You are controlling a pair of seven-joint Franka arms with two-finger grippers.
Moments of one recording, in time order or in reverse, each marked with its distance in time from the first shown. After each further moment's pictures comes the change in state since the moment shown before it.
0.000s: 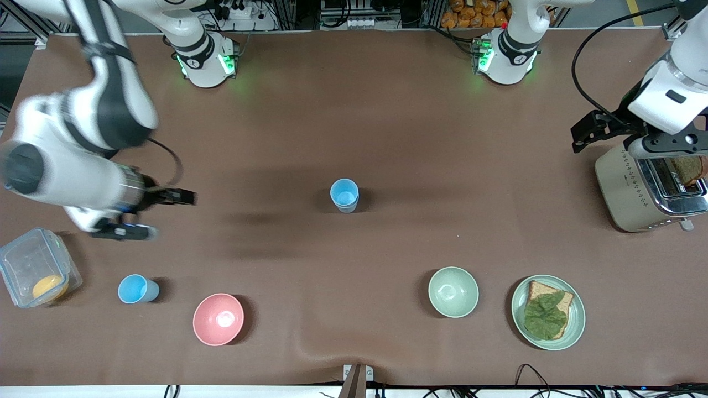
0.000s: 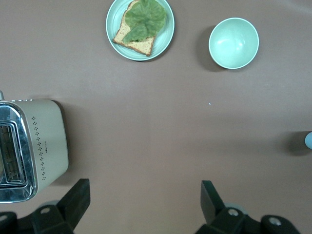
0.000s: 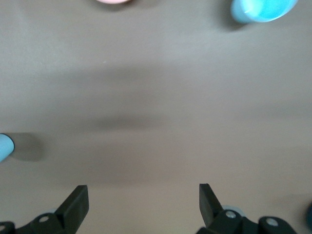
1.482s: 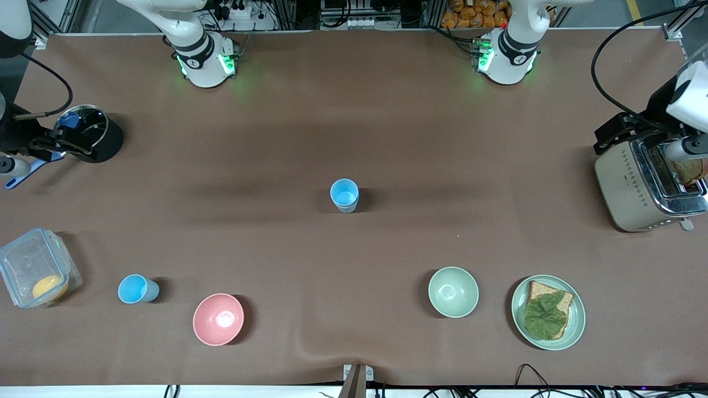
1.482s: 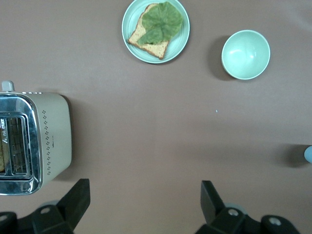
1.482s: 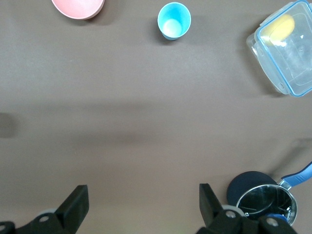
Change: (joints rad) left arm 0.029 0.001 0.037 0.023 -0.020 -0.006 -0.012; right arm -0.140 -0.241 -0.023 -0.027 -0.070 -0.127 -0.197
